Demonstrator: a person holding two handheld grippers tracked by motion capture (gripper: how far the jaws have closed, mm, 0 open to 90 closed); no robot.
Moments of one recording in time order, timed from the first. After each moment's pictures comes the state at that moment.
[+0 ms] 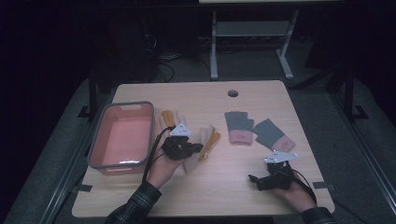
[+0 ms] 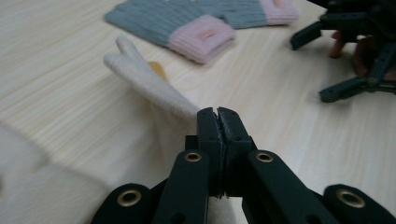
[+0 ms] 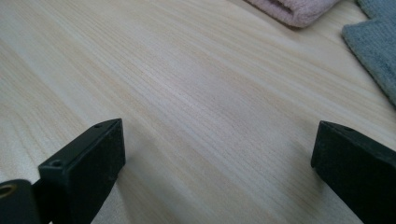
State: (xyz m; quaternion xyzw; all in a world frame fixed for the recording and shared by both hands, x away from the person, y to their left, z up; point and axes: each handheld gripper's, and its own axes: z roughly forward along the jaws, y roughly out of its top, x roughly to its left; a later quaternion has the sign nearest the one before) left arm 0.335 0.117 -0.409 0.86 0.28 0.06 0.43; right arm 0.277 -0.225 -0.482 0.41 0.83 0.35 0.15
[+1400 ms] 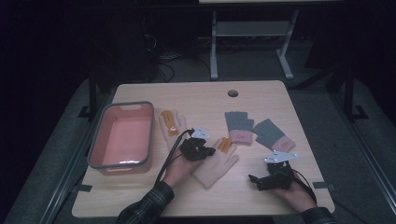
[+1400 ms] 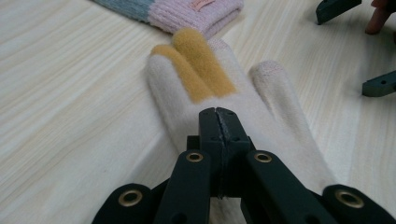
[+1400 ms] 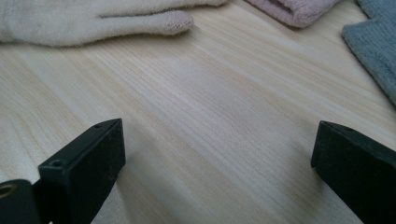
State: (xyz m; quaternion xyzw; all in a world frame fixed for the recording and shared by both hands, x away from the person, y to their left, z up) left arm 0.360 0.073 -0.454 0.88 0.27 0.04 0.39; right arm 0.277 -0.225 -0.482 0.41 0.83 0.35 0.15
